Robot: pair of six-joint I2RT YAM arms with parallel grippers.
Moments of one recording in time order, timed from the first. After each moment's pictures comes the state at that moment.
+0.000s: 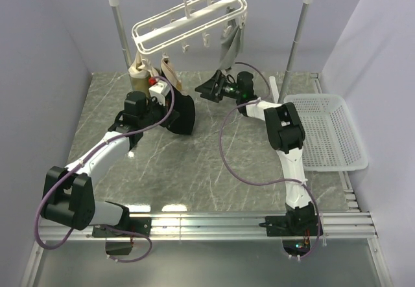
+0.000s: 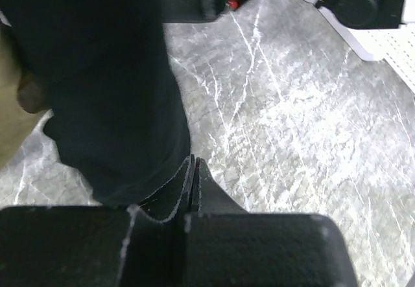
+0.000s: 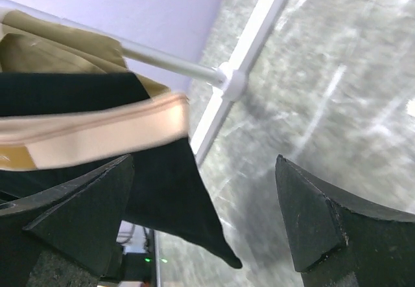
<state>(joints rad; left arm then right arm) -0.30 1.34 0.89 0.08 0.42 -0.12 0.32 2.38 1.64 0.67 -0.86 1.04</state>
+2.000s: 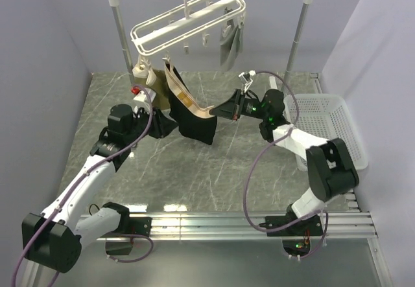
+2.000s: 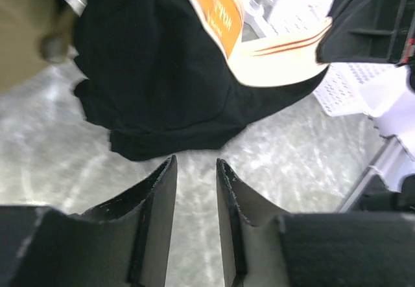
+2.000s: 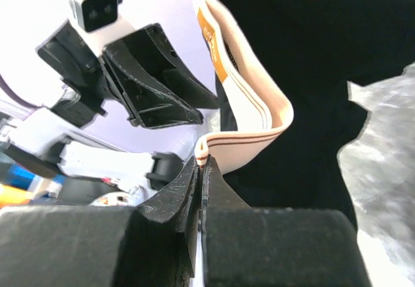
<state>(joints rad) -0.31 1.00 0.79 -0.07 0.45 -0.35 0.35 1.62 0.90 0.89 -0.98 1.06</state>
